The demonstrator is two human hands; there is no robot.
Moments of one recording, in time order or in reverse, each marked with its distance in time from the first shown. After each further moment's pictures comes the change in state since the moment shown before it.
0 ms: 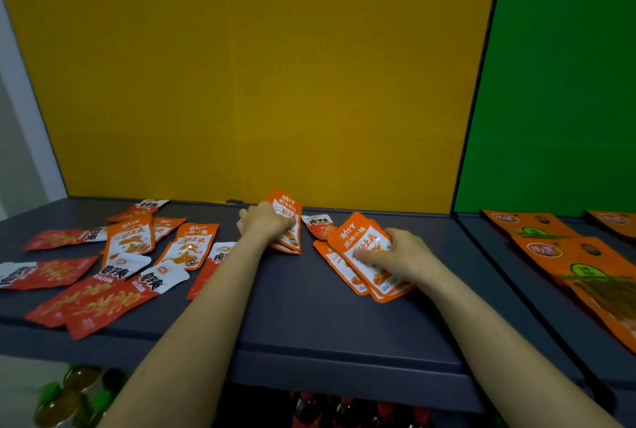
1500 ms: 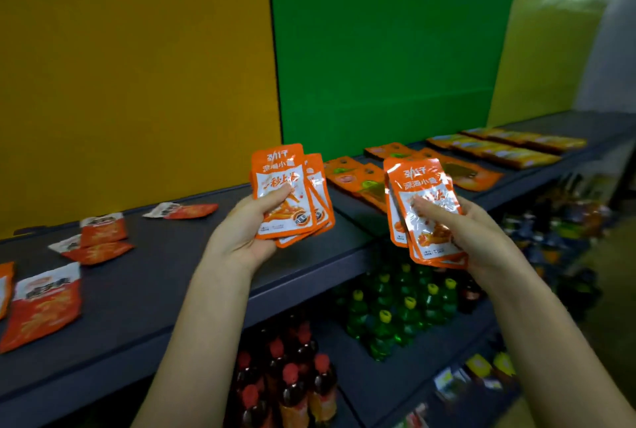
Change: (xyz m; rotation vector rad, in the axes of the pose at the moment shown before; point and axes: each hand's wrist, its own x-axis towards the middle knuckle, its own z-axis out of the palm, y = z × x) left_hand -0.176 0.070 0.035 -1.236 -1.016 0.090; right_hand -0.233 0.083 -0.080 0.783 0.730 0.240
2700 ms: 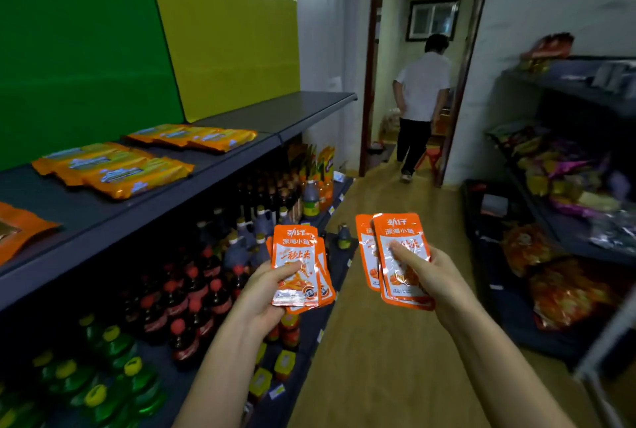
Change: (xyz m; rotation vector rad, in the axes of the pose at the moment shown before) left_hand 0.124 -0.422 0.508 0.194 -0.506 -0.475; right_hand 0.059 0.081 -0.569 0.039 0.658 0.107
